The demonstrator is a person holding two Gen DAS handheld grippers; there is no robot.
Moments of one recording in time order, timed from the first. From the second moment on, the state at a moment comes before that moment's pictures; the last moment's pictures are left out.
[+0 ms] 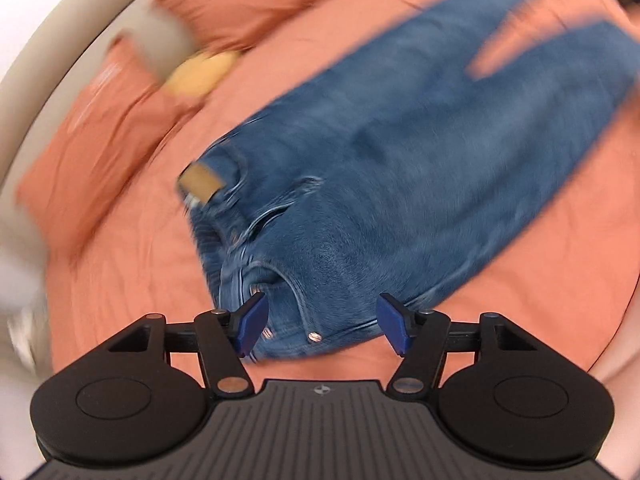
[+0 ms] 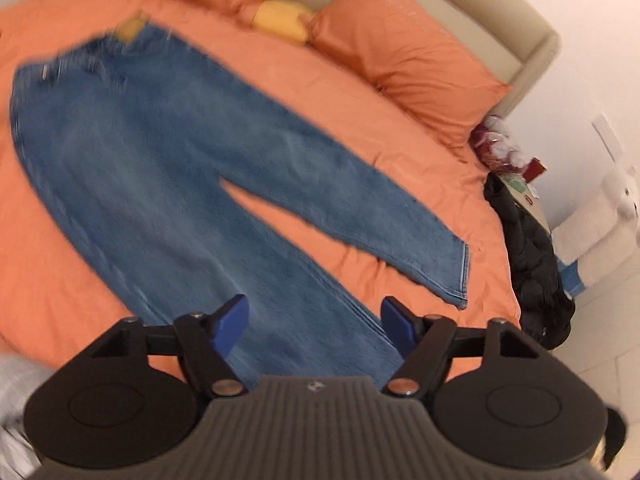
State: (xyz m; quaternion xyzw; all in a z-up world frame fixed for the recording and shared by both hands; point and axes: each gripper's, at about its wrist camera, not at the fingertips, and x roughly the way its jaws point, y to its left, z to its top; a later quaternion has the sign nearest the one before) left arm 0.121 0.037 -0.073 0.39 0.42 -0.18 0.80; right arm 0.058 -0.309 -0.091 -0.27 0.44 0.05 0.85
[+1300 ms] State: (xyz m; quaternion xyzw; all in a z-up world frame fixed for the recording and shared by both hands) left arm 0.137 0.025 -0.177 0.59 0.35 -0.18 0.71; right arm 0.055 -0.385 -0.174 -0.29 0.52 0.04 0.80
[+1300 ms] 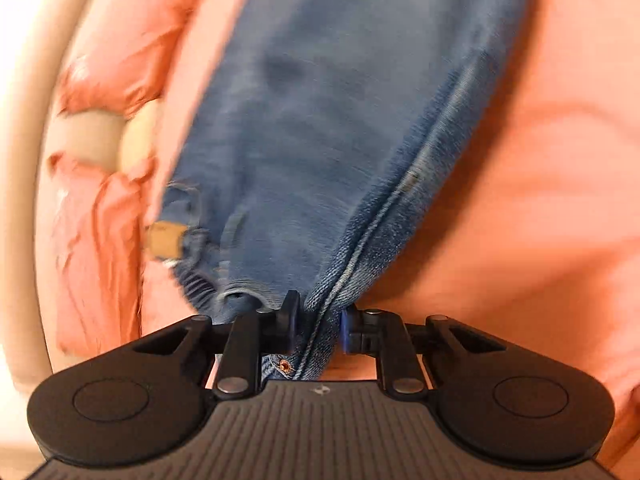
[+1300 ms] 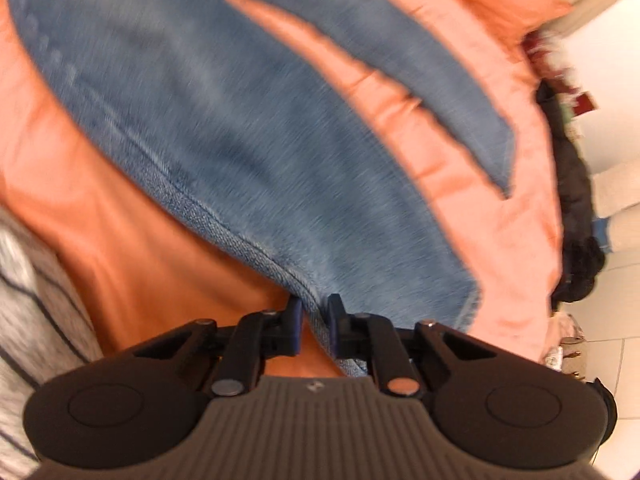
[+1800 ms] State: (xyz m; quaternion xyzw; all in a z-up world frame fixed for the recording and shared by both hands) left arm 0.220 0.023 -0.030 0.45 0.33 -0.13 0.82; right arm 0.111 -0.385 -0.040 -0.31 0.39 -0.11 0.86
